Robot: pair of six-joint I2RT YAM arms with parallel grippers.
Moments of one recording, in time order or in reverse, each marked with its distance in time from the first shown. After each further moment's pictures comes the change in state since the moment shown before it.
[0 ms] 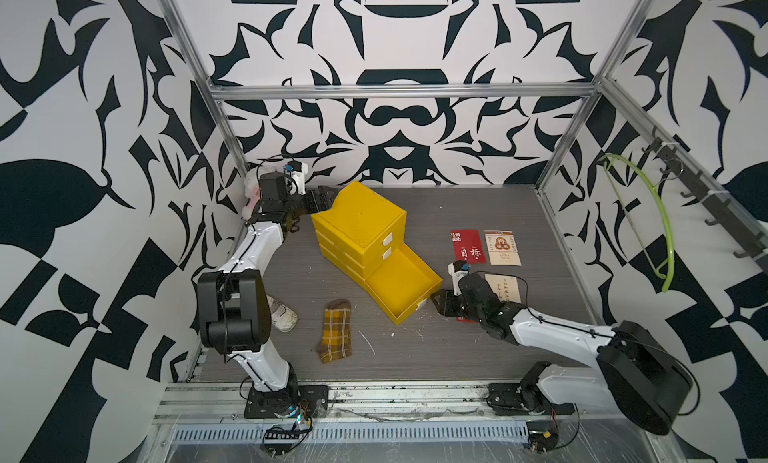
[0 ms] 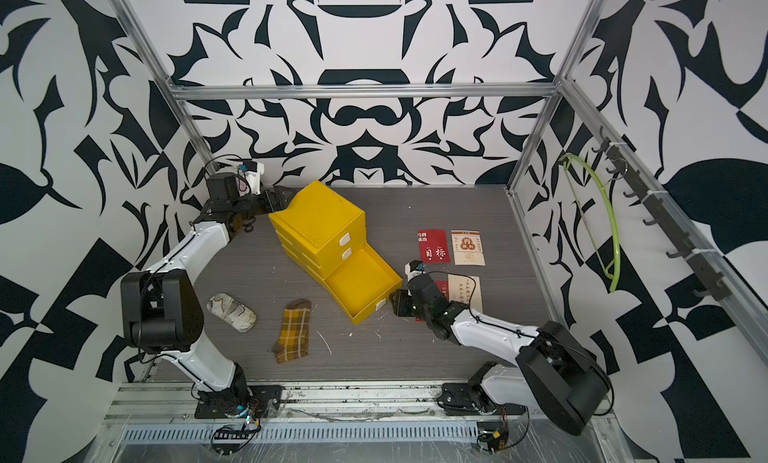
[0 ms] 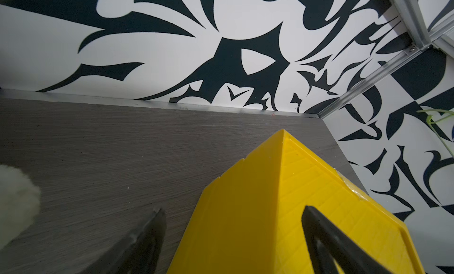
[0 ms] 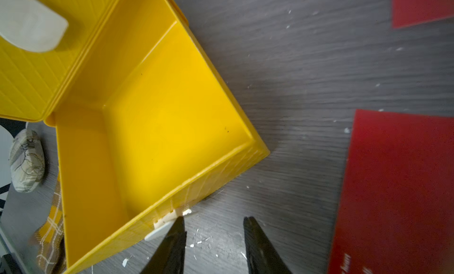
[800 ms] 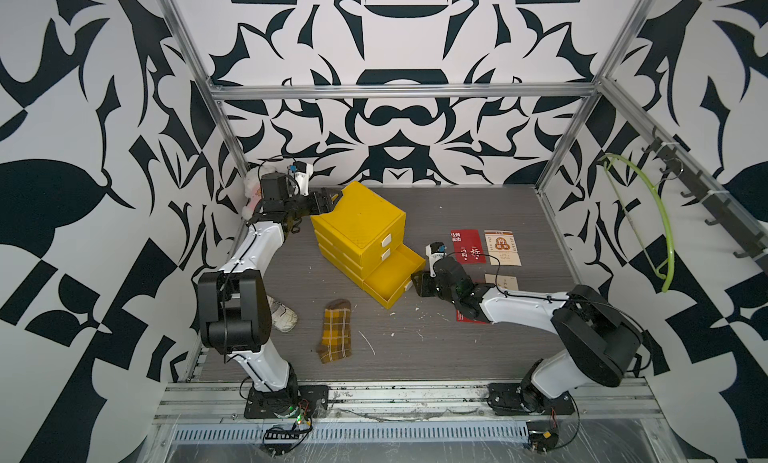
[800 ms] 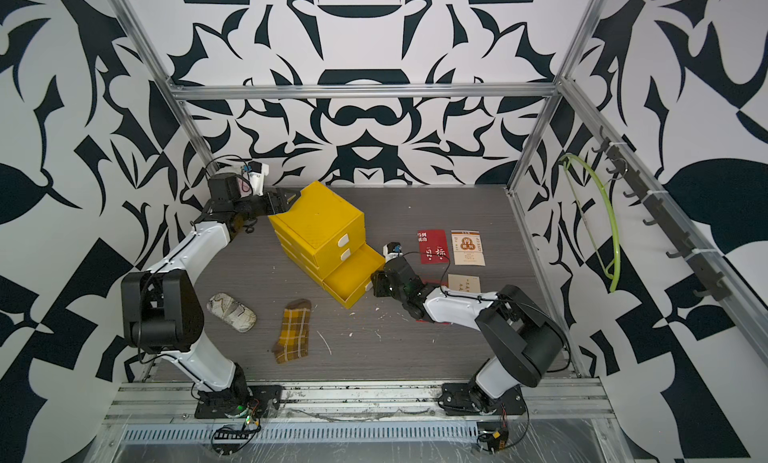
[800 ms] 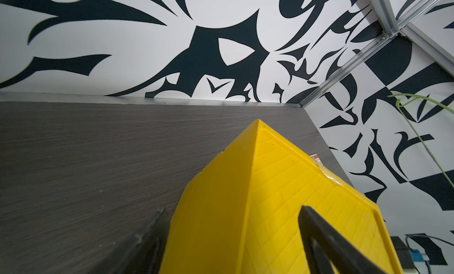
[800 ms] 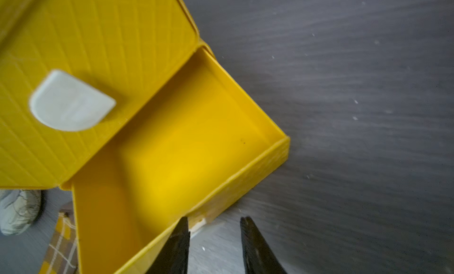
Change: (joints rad) left arm -0.008 0.000 0.000 -0.018 0.086 0.019; right arm 0.045 0.279 0.261 0.137 0.085 -0.068
